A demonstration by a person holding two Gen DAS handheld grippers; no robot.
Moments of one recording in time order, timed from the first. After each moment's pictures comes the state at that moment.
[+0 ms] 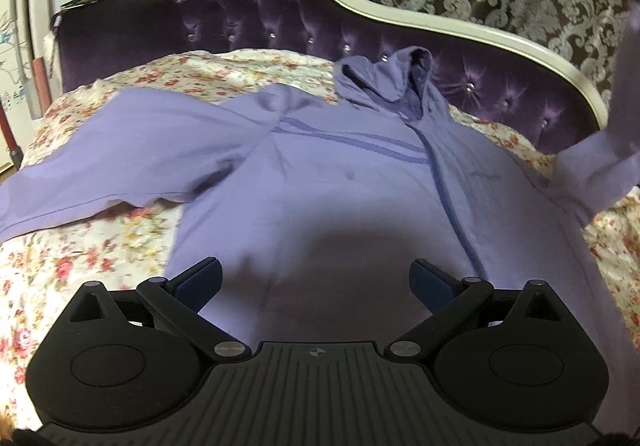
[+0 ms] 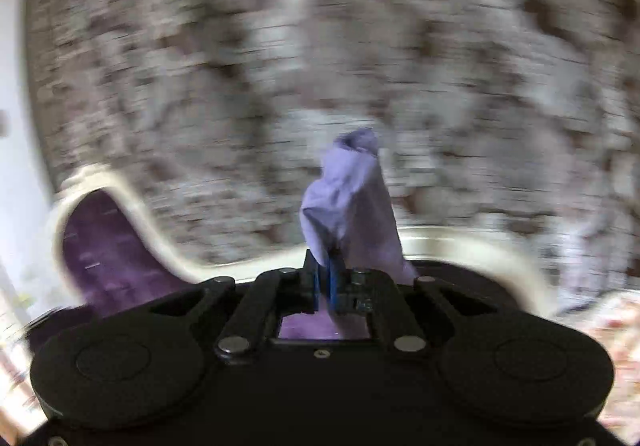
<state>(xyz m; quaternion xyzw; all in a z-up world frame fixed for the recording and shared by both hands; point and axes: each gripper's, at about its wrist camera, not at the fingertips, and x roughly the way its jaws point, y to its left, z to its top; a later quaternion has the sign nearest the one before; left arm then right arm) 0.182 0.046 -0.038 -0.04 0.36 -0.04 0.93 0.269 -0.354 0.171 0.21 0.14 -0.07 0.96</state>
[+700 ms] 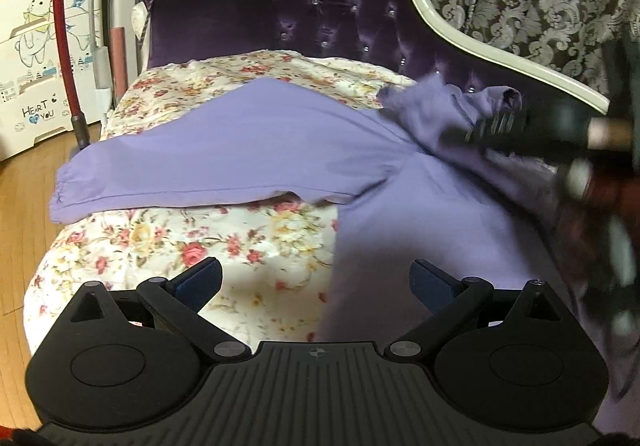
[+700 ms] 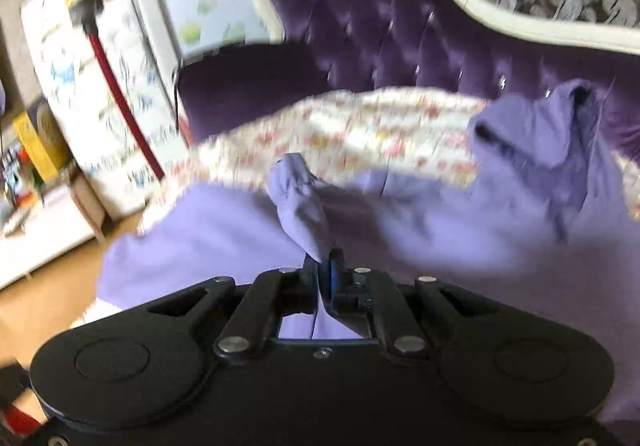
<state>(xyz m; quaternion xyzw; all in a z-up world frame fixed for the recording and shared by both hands) 0.168 0.144 -0.034 -0.08 0.35 0.03 0.93 0.332 0.004 0.021 0.08 0.35 0.22 0.91</state>
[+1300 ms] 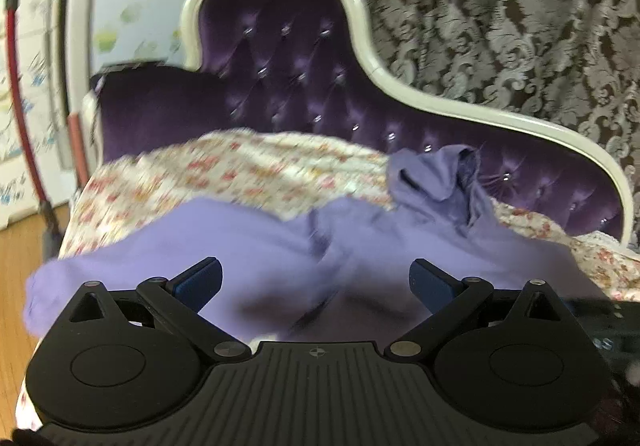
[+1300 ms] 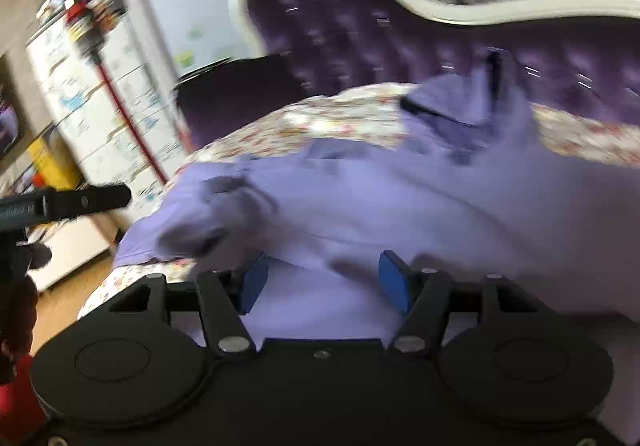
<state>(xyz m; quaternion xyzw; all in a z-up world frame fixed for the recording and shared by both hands) 0.220 0.103 0.020 -0.03 0.27 -0.01 0.96 0.246 -0.107 0.013 0.15 0.34 0.21 0.91</state>
